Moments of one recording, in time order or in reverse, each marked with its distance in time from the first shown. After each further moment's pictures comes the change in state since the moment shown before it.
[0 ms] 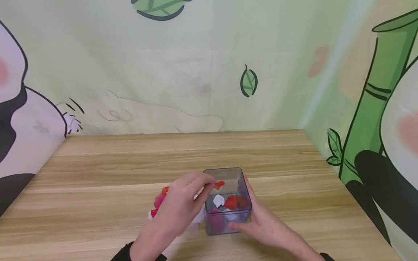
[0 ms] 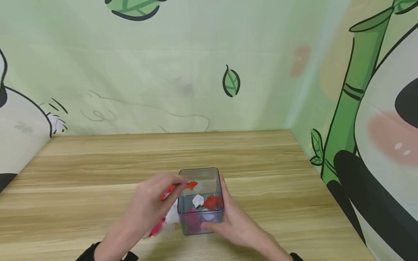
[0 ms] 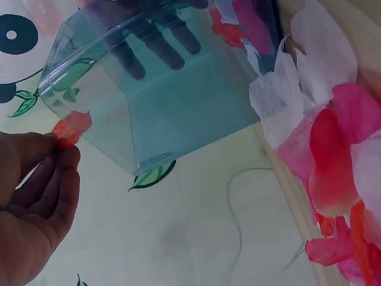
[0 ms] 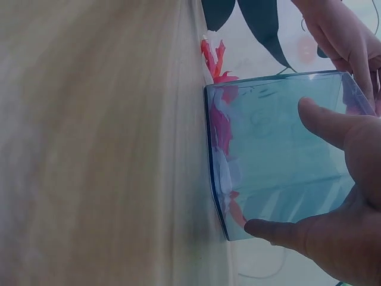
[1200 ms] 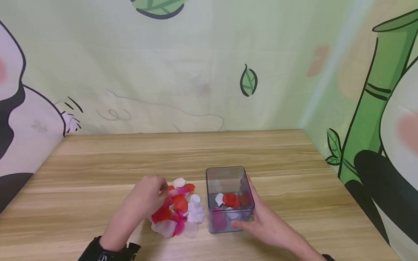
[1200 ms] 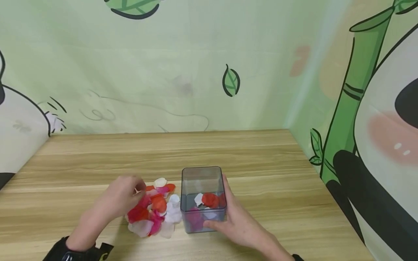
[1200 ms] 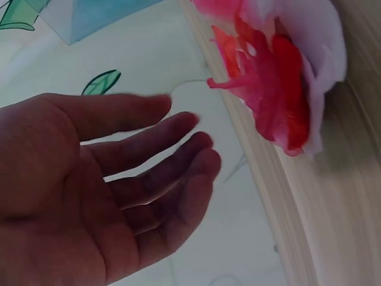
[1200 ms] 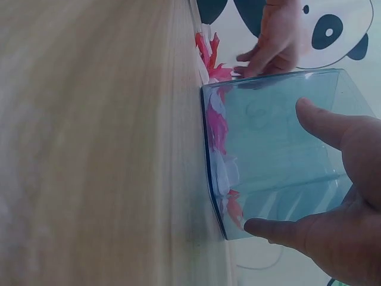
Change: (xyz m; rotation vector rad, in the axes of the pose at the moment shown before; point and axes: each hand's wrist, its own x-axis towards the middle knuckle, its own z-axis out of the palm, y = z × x) left_hand -0.028 -0.058 -0.051 0.232 -0.569 -0.758; right_hand -0.001 -0.001 -0.003 0.029 0.032 0.029
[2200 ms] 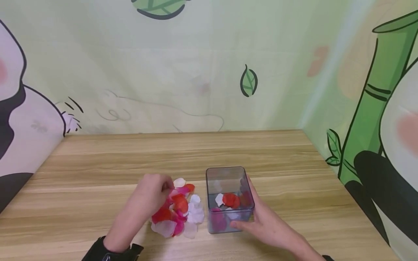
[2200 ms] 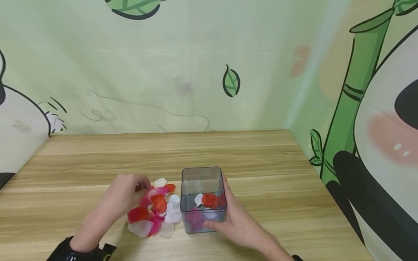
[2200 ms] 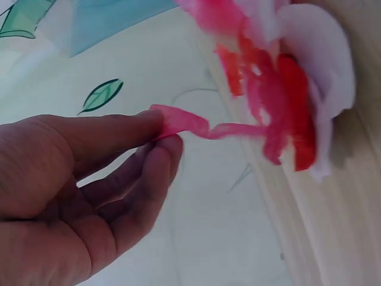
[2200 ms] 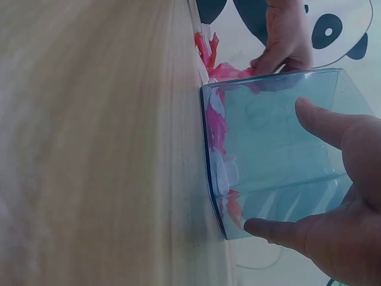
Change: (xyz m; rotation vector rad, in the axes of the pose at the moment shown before) left_hand 0.003 0.008 0.003 -0.014 0.120 0.068; right_hand 0.000 0.001 0.000 0.004 -0.001 0.006
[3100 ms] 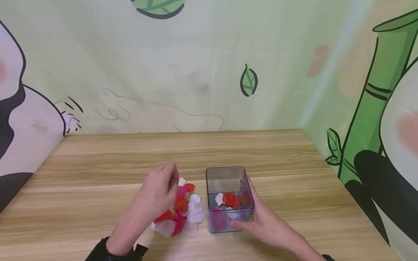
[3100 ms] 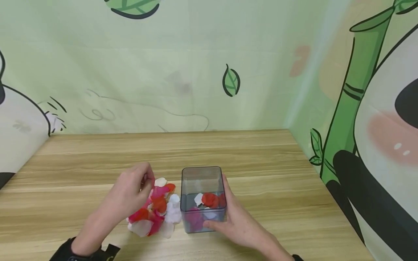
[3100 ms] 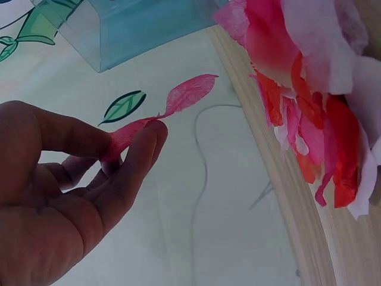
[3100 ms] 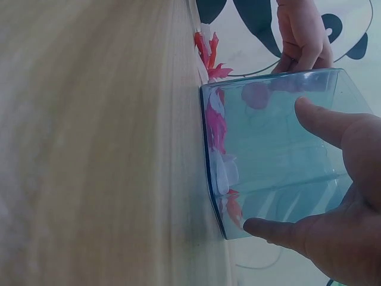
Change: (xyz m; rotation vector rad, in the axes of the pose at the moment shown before) left_hand -0.004 0.018 0.001 -0.135 0.206 0.189; right_hand 0.001 0.001 0.000 0.010 0.000 -0.021
